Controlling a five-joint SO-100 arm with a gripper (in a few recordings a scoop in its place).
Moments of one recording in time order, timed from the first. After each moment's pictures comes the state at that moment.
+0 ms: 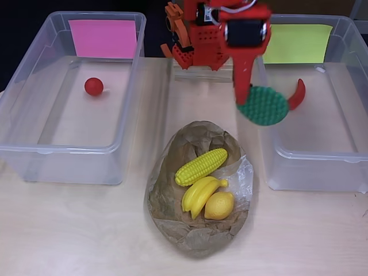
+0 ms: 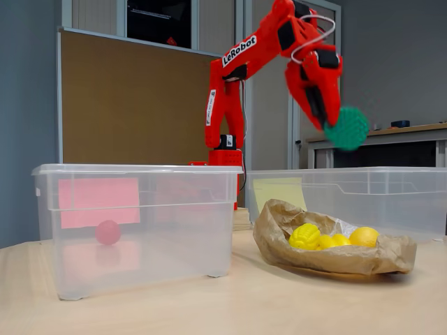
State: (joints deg) arm -18.4 98.9 72.9 92.7 12.7
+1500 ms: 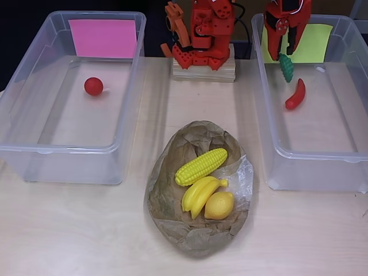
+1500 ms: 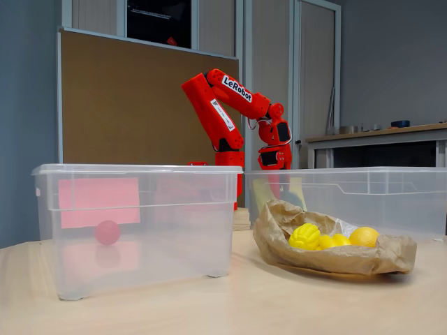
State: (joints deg) arm -94.6 126.9 146.9 55.6 153.5
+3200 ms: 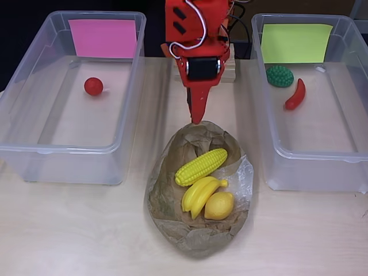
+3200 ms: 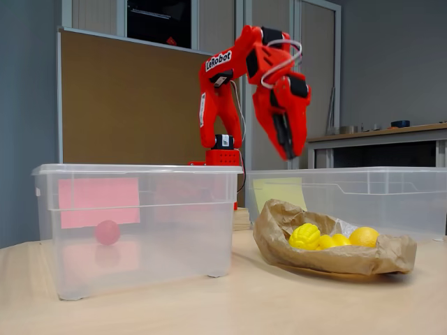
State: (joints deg) arm -2.5 102.4 103.9 73.4 -18.4
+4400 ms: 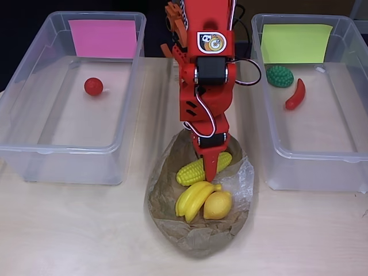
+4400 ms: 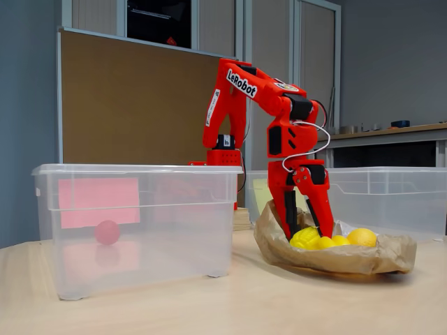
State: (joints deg) arm -6.7 71.3 103.4 56.8 -15.7
